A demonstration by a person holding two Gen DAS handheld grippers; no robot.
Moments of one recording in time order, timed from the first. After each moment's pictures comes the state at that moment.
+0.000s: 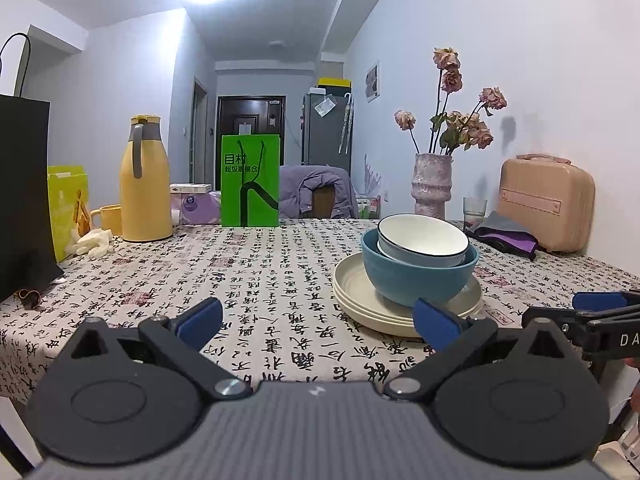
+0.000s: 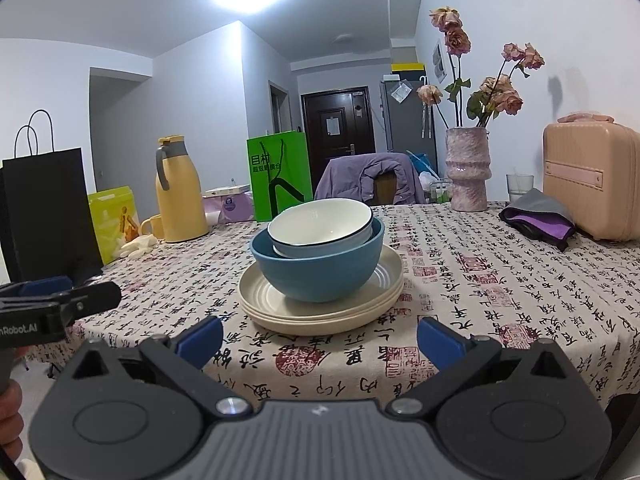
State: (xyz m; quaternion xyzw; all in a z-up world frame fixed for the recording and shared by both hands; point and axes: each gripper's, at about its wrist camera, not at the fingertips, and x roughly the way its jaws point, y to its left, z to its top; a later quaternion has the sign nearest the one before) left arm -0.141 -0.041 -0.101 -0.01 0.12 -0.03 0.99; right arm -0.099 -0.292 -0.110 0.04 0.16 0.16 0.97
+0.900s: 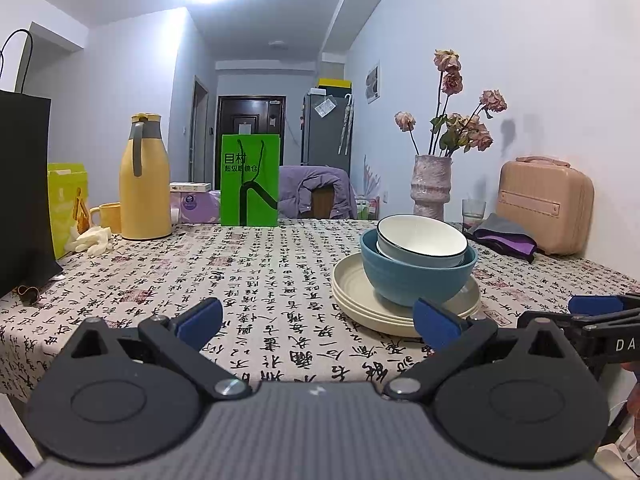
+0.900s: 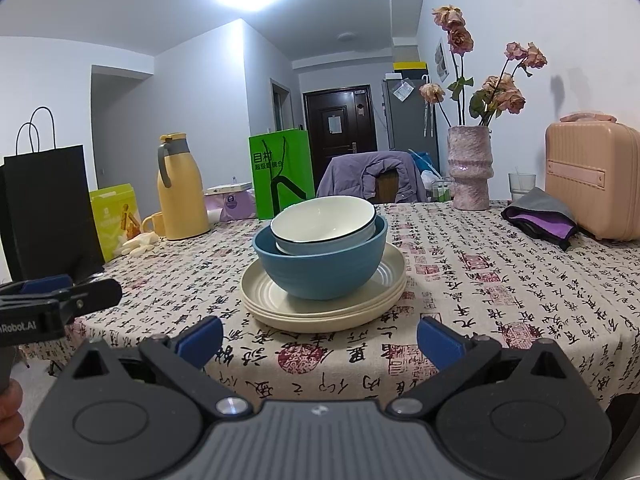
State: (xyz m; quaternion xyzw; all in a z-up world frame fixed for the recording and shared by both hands) left arm -0.142 -0.040 -0.101 -0.01 0.12 -0.03 0.99; right arm -0.099 -0.292 -0.110 0.04 0.16 0.16 0.97
